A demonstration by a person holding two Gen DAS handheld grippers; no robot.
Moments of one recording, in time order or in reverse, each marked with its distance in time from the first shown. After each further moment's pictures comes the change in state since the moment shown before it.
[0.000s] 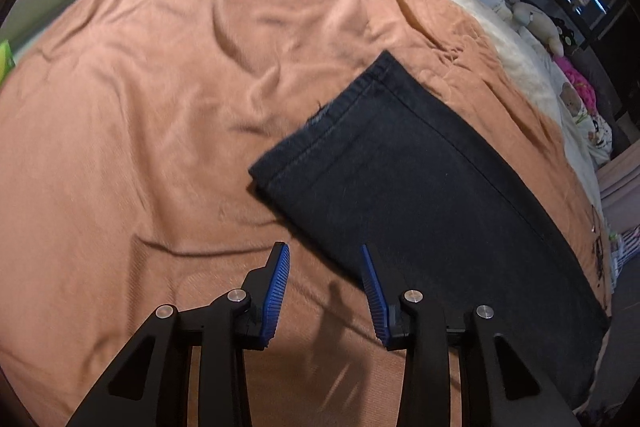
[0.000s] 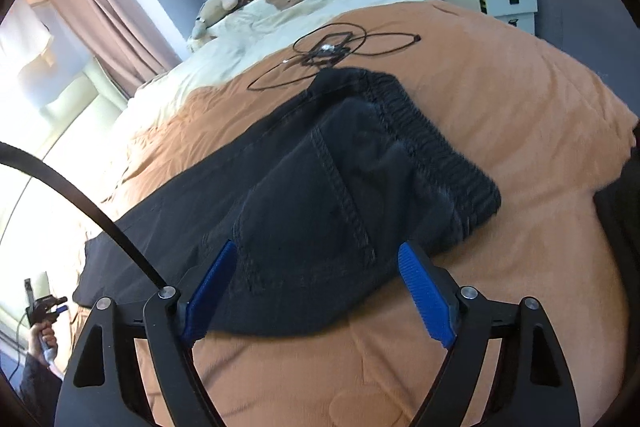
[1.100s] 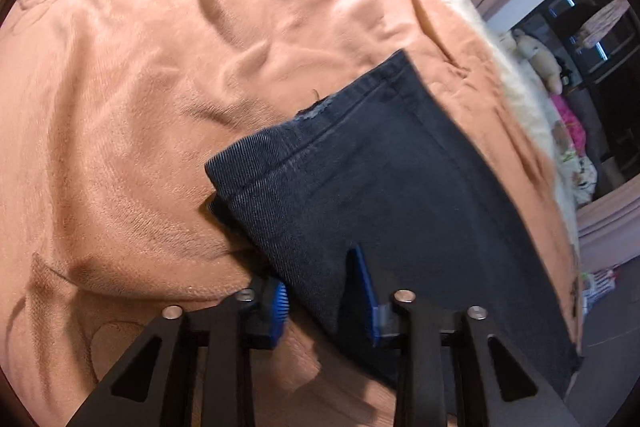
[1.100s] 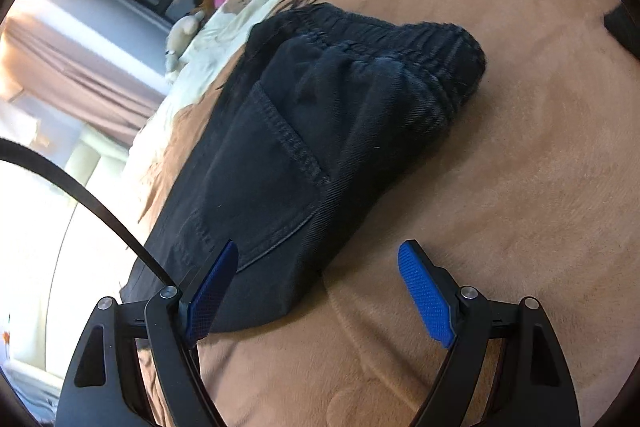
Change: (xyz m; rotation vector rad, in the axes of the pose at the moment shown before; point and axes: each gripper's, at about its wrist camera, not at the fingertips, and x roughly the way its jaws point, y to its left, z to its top) left arm 0.054 0.003 0.015 -0.105 -0.044 -0.097; right arm 0.054 -0.063 -0.052 0.328 0.004 0.098
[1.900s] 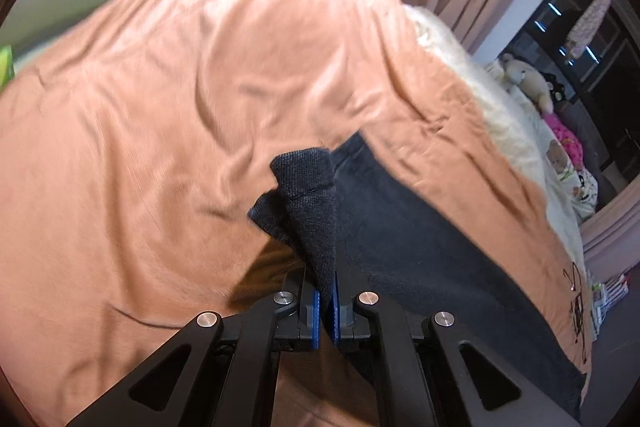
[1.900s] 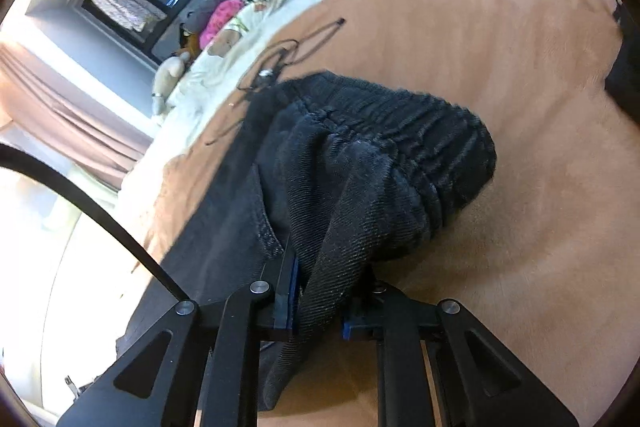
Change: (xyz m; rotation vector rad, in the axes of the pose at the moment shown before) left arm -0.071 -0.035 0.029 0.061 -0.171 0.023; right arm -0.017 0.040 -0.003 0.019 -0.140 -0.030
